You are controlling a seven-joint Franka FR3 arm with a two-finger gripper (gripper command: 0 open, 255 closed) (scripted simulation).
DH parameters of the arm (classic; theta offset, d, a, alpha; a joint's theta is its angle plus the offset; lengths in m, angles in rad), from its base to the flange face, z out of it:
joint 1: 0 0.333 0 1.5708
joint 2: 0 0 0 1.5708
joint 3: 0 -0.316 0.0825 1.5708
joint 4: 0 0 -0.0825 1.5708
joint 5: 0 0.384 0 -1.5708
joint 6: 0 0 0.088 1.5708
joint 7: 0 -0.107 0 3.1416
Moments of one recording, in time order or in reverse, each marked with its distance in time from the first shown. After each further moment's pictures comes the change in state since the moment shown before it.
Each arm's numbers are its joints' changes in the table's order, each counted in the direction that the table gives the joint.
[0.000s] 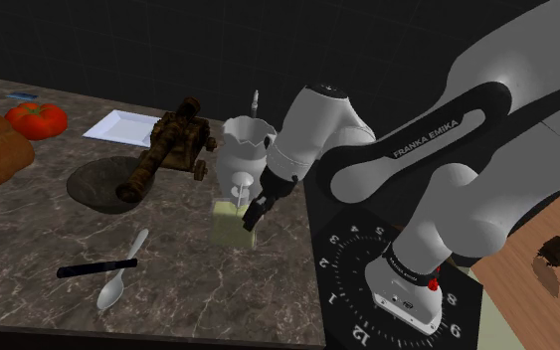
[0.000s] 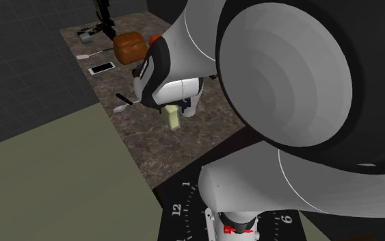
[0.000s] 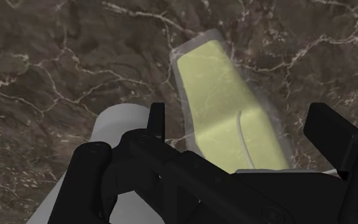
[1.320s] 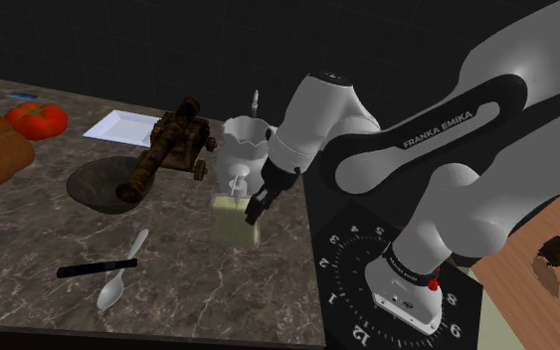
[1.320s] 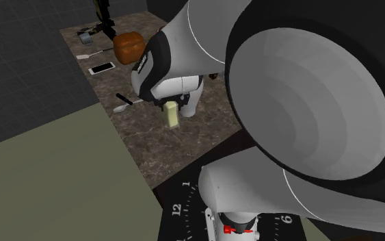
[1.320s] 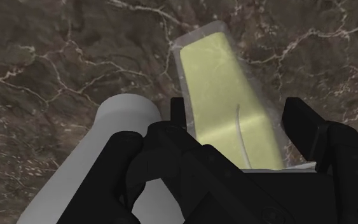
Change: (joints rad) arm 0.004 0.049 0.009 -0.020 0.001 0.068 0.000
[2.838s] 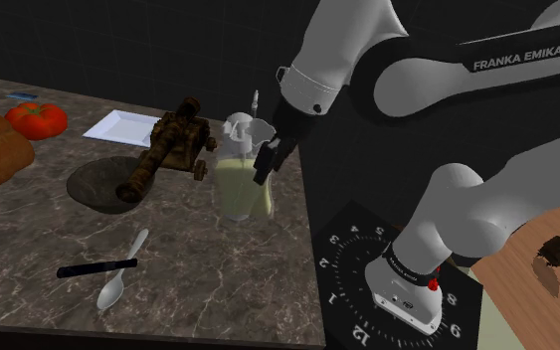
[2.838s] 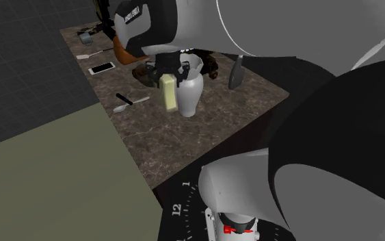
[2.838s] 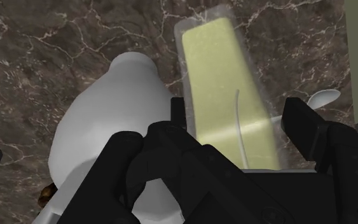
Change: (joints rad) arm -0.004 0.192 0.058 -0.188 -0.028 0.379 -0.005
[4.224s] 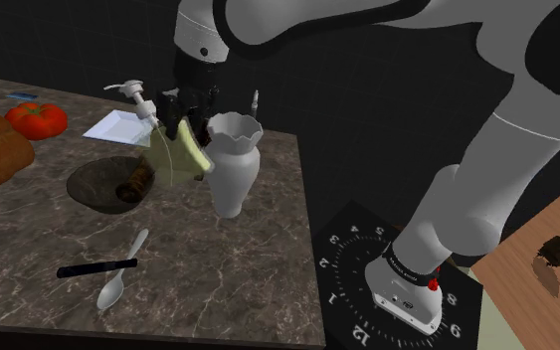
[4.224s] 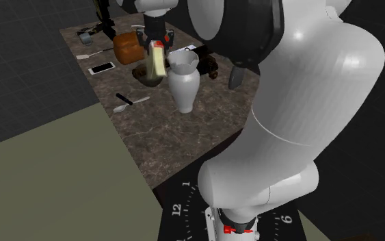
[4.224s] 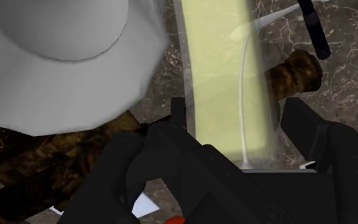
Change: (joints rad) arm -0.087 -0.610 -0.041 -0.654 -0.210 0.058 -0.088
